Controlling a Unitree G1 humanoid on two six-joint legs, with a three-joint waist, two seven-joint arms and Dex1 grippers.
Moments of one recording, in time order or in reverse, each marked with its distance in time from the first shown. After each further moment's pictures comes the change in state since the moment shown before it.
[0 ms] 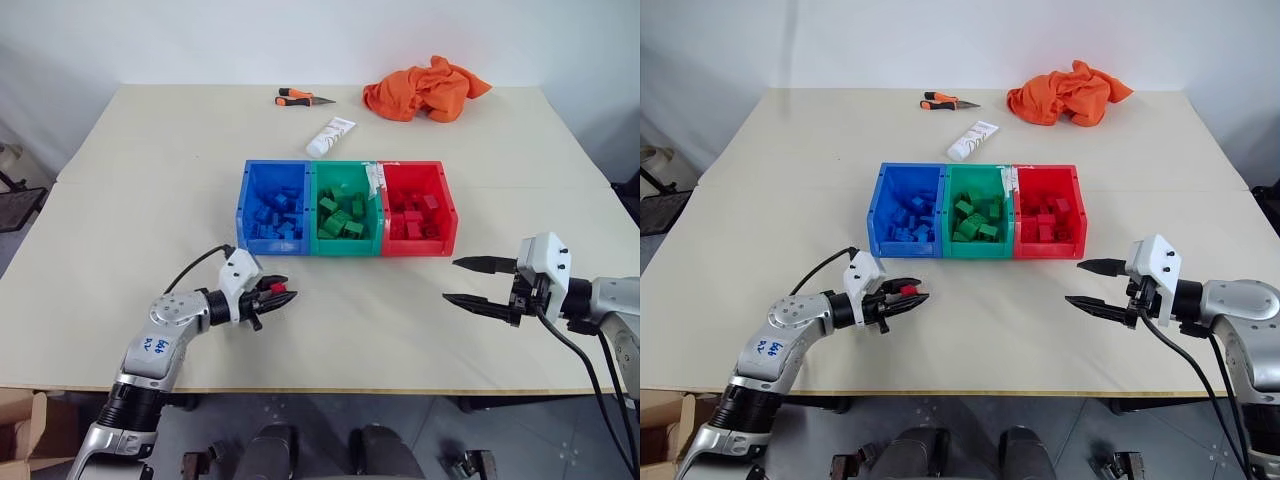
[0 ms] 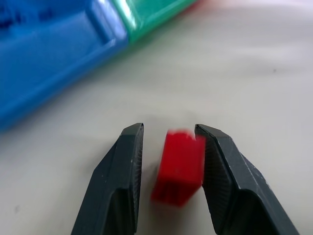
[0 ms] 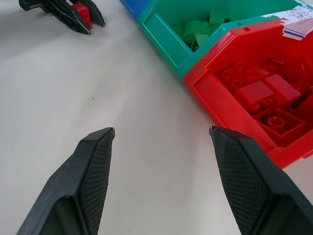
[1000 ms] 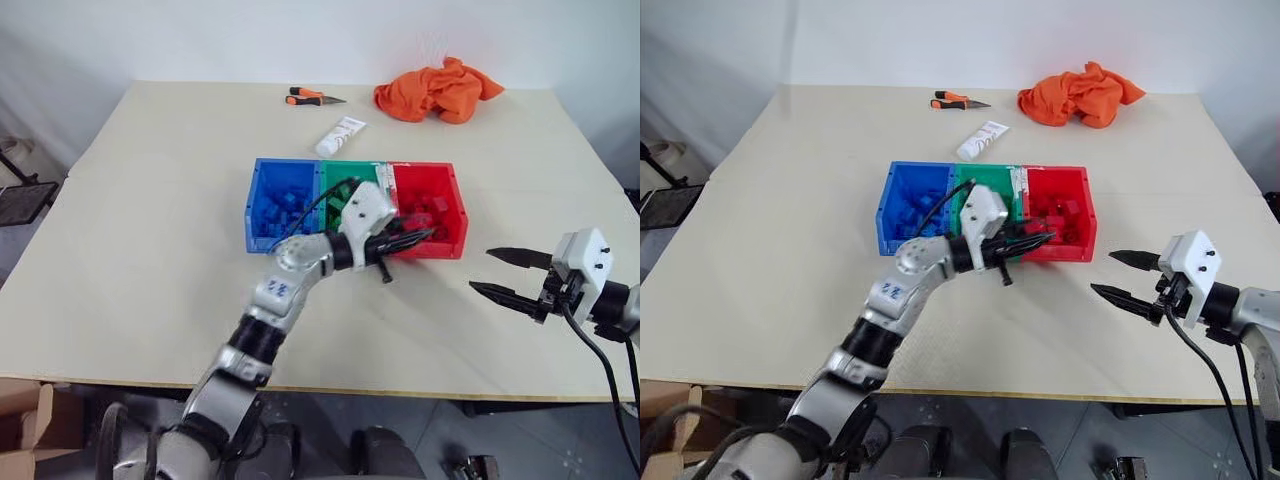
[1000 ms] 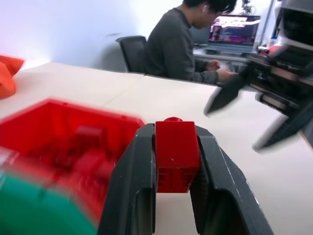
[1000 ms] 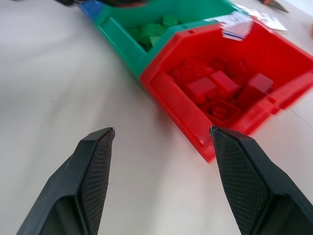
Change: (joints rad) left arm -0.597 -0.570 -0.156 0.511 0.065 -0.256 0.156; right arm 0.128 0.001 -0.169 -0.066 0.010 0.002 -0.109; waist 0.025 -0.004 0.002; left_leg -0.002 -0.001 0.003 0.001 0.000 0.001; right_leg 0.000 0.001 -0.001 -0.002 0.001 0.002
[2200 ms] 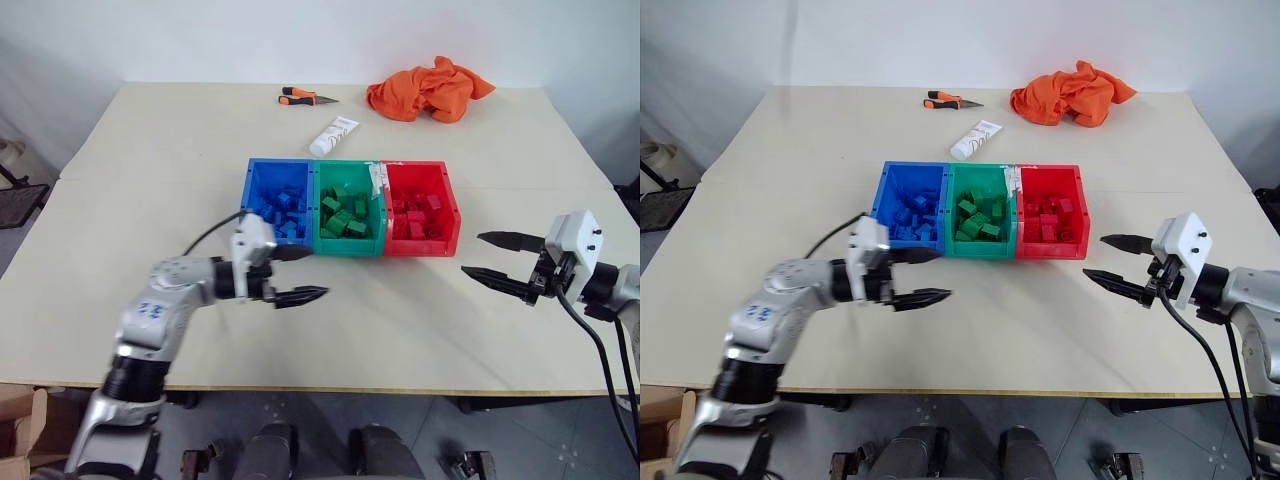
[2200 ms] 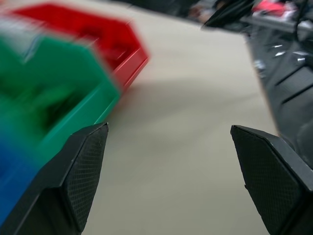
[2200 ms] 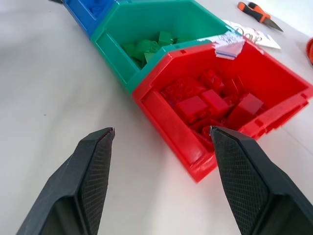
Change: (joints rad) left arm 0.498 0.675 0.257 -0.641 -0.248 0.466 -0.362; right arm -0.200 -0.003 0.111 0.167 -0.015 -0.054 0.077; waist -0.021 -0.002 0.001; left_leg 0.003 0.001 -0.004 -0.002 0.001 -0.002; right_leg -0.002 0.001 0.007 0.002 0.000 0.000
